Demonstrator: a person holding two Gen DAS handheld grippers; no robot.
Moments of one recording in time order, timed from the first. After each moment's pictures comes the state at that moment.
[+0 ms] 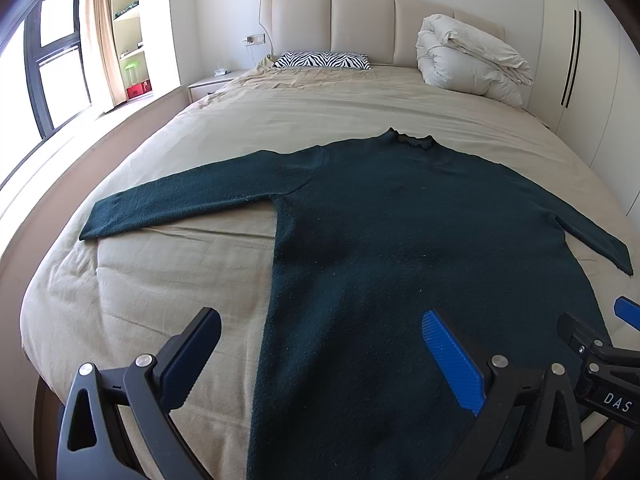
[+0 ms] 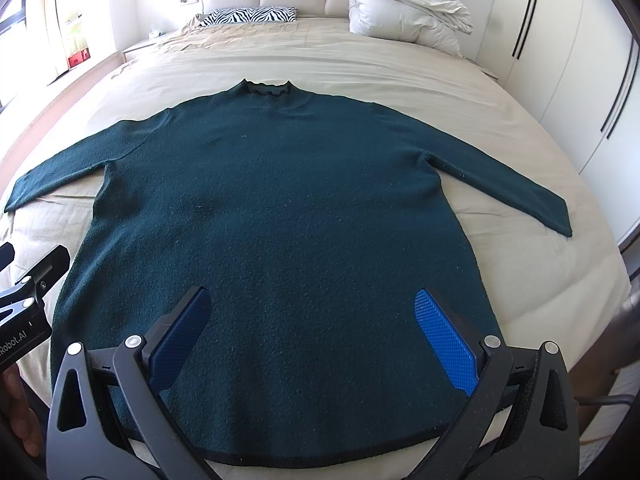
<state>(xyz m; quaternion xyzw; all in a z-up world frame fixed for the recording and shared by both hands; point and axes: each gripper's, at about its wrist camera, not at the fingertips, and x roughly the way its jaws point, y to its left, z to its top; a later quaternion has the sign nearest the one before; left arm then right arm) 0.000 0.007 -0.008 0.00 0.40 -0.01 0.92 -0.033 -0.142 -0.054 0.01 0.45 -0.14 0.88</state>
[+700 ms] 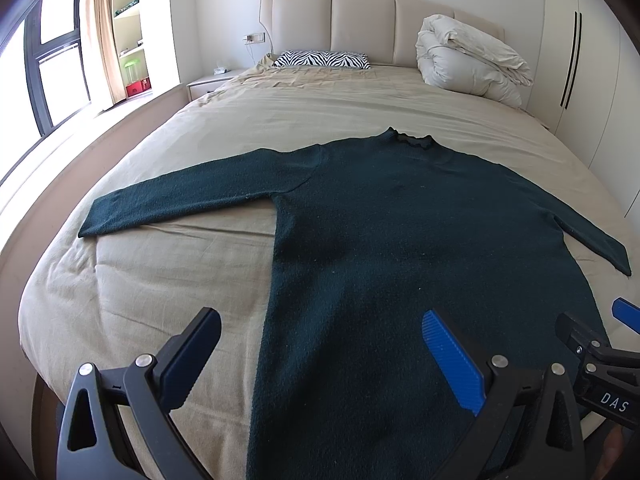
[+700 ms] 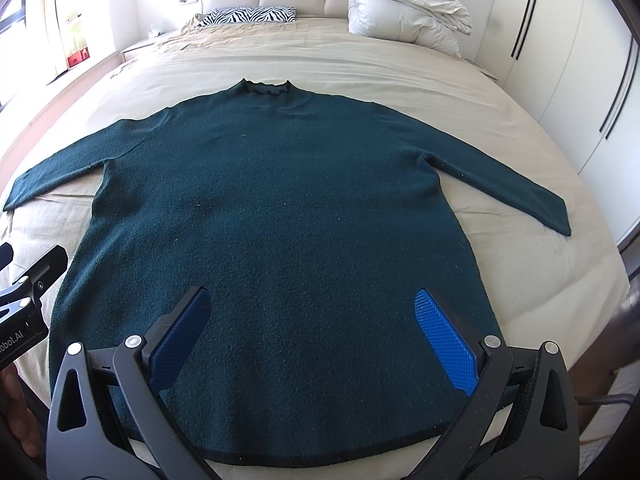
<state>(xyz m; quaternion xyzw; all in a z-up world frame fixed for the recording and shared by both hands) -0.001 0.008 -0.012 0.00 0.40 -0.01 0.92 -0.035 -0.138 -0.055 0.01 0.45 -0.14 0.88</state>
